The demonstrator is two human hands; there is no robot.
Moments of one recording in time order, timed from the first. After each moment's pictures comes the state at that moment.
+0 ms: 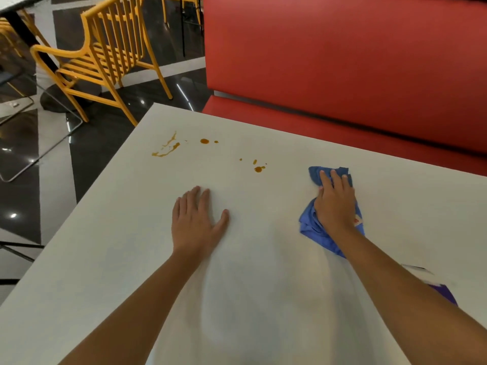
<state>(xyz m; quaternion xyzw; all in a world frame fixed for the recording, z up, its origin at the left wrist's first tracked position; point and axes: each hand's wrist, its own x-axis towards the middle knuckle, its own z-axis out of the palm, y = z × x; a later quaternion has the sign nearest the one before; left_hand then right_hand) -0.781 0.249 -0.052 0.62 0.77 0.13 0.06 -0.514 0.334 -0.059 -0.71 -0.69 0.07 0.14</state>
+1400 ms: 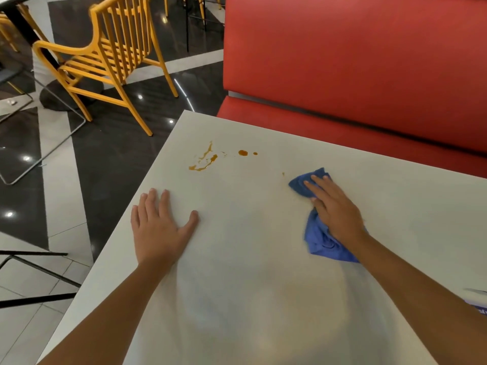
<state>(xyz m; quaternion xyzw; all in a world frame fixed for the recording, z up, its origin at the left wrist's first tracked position) -0.930 0.264 -0.055 0.54 0.83 0.10 0.08 -0.600 0.353 -0.059 -0.55 -0.82 0.07 0.15</state>
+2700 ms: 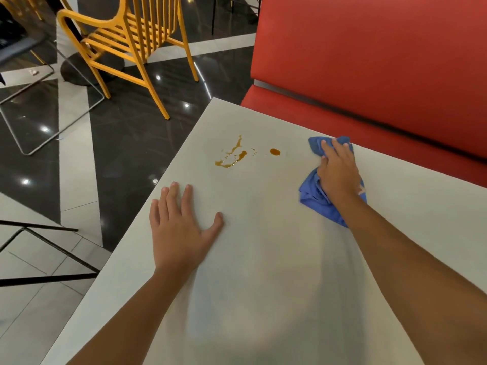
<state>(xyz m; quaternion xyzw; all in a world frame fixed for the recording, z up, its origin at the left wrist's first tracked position) -0.929 0.264 -0.057 0.54 0.83 0.13 0.07 -0.683 0.447 -0.059 -0.69 -0.70 0.09 0.14</state>
